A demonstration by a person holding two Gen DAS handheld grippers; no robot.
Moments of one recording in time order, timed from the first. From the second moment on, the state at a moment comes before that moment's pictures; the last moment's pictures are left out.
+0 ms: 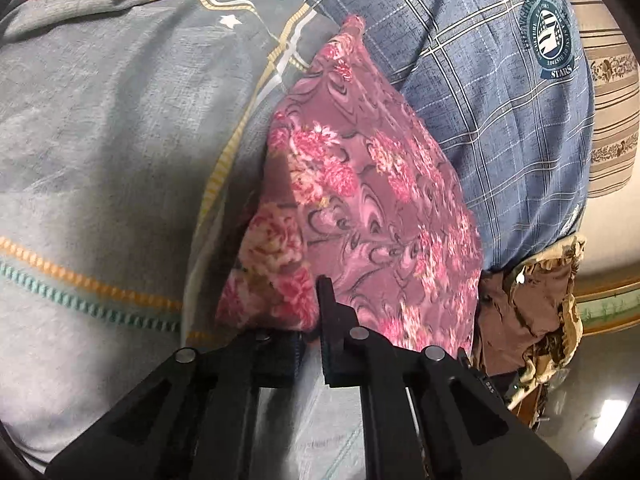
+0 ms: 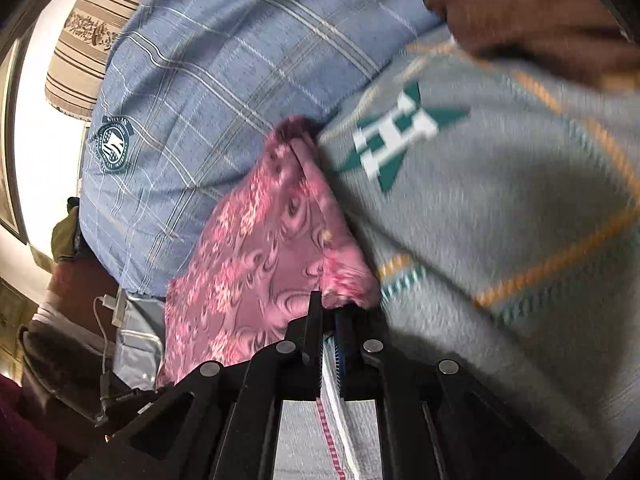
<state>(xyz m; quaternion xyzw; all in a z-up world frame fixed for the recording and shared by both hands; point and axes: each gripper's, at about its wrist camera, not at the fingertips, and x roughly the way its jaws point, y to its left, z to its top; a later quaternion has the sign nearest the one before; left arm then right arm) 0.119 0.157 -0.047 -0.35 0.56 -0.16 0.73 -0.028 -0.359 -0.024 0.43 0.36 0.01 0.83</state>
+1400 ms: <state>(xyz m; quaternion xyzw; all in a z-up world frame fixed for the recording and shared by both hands) 0.223 0.225 0.006 -0.28 0.53 -0.10 0.80 0.050 -0.023 0.046 0.01 0.40 0.23 0.89</state>
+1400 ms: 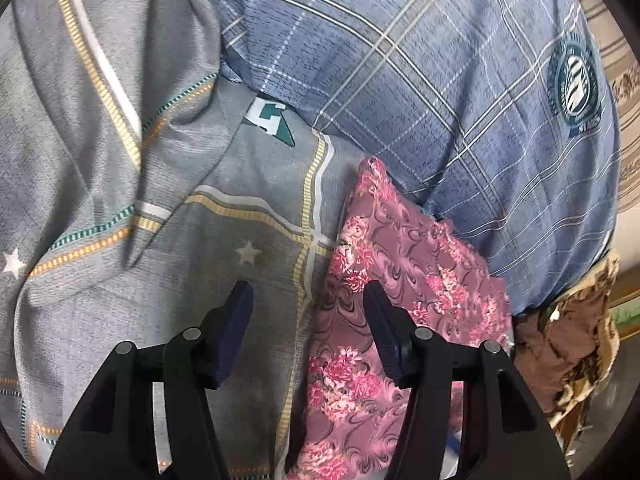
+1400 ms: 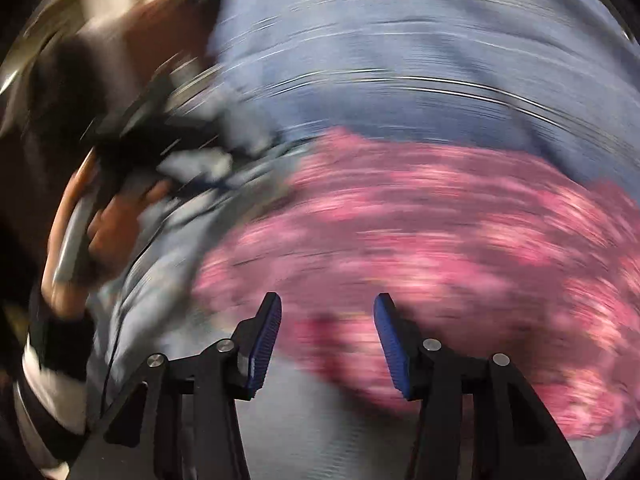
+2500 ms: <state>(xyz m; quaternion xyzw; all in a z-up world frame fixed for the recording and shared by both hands) 0.258 0.176 -0.030 -0.36 0.56 -0.20 0.72 0.080 0.001 0.062 -0.02 0.30 0.23 0.92</state>
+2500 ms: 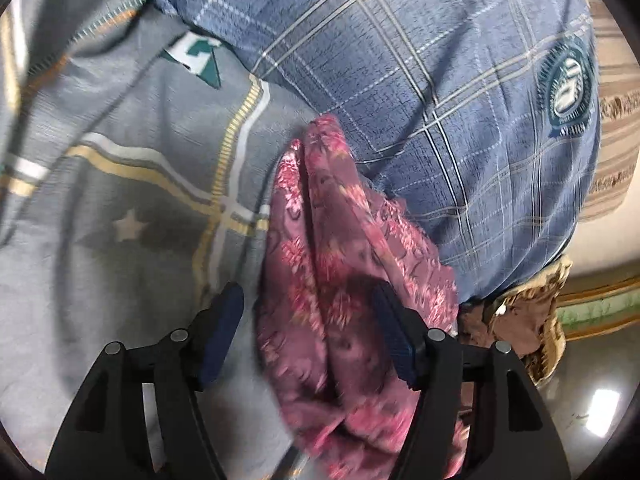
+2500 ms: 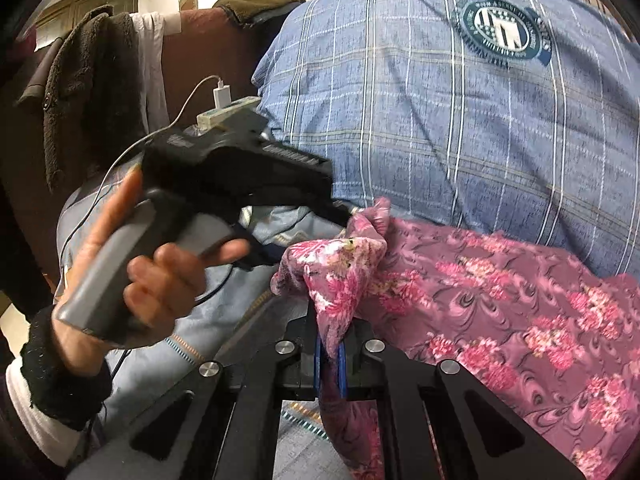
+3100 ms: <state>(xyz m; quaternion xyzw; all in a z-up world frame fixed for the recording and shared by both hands) 0.300 0.138 -0.033 -0.26 0.62 -0.28 0.68 0.078 0.065 0.016 -0.17 0.34 0.21 0.90</state>
